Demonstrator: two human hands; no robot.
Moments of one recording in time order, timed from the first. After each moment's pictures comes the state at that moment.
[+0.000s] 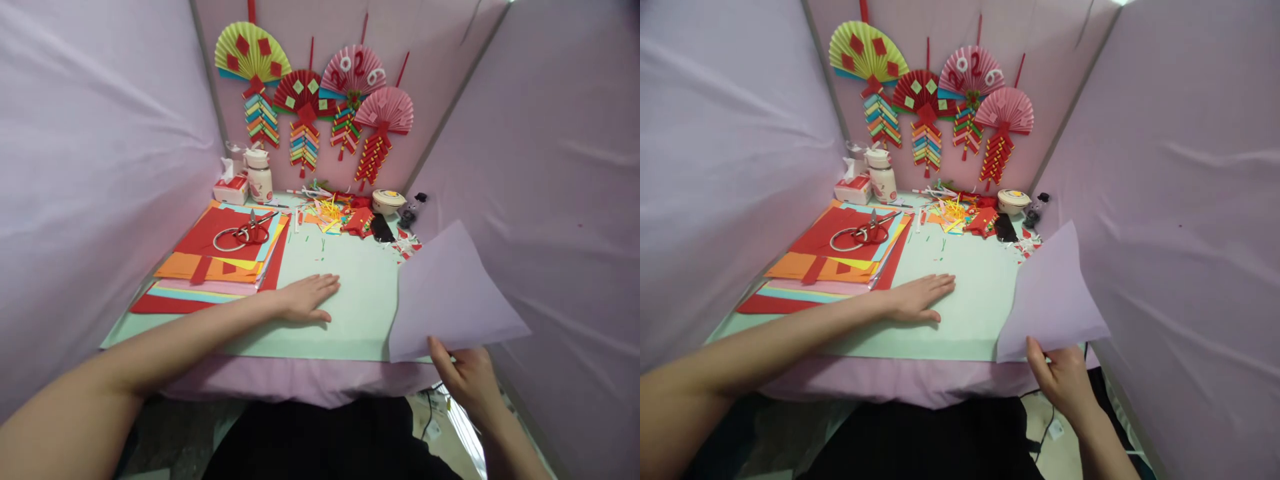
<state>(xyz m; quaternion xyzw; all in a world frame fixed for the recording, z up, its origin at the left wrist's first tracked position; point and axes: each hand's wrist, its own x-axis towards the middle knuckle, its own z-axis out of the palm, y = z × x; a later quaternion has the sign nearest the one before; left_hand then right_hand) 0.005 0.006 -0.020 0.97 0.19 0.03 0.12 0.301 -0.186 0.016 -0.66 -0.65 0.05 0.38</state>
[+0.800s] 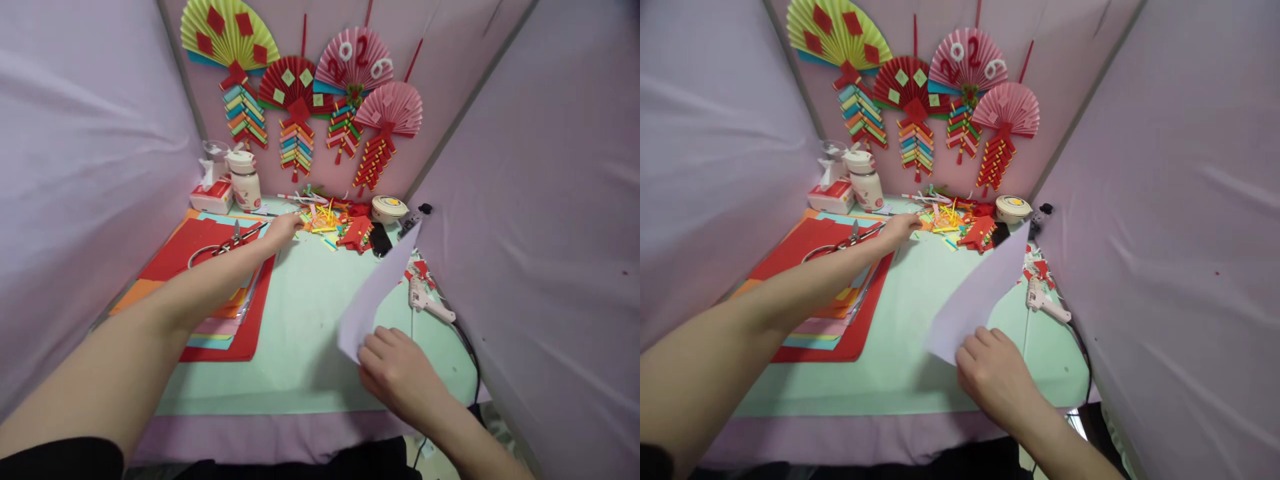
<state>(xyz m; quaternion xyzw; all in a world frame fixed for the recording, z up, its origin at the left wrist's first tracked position) 0.002 0.221 0.014 0.84 0.49 0.23 0.10 0.230 -0.093 0.053 -0.43 -0.89 -0.11 0.10</state>
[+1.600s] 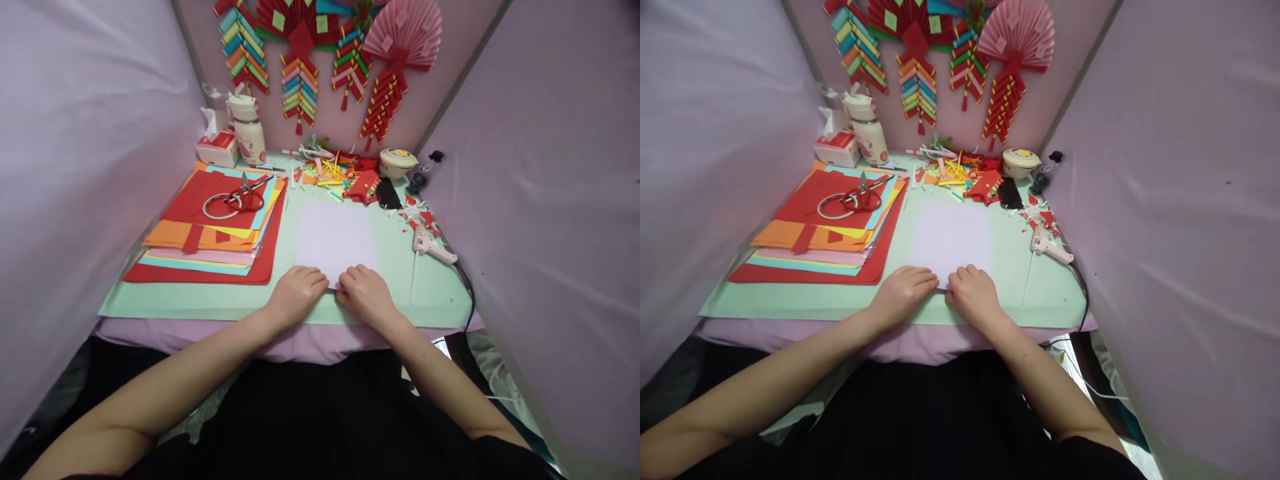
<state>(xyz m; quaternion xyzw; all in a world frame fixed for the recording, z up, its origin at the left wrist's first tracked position) 0.003 -0.071 -0.028 0.93 0.30 0.20 -0.02 0.198 -0.095 -0.017 -0.54 -0.84 -0.08 0.06</state>
